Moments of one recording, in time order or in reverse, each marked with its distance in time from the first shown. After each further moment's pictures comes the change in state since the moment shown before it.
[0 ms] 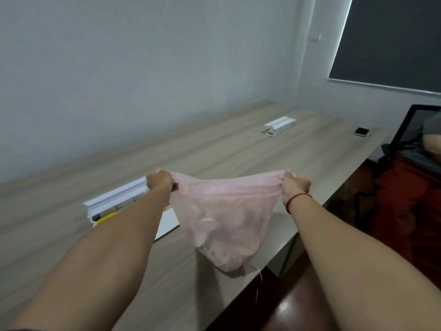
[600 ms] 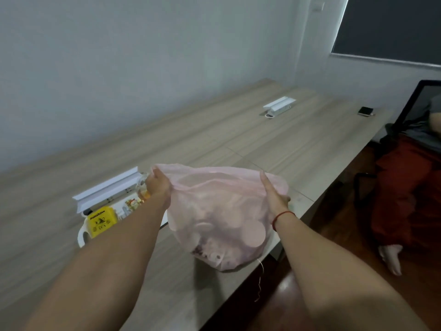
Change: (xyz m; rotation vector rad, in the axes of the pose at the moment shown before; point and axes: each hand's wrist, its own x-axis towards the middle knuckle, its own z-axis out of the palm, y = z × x) left_hand 0.015 -0.039 0.033 -0.004 0.088 0.026; right_hand 0.010 0.075 0.009 0.031 -0.257 0.262
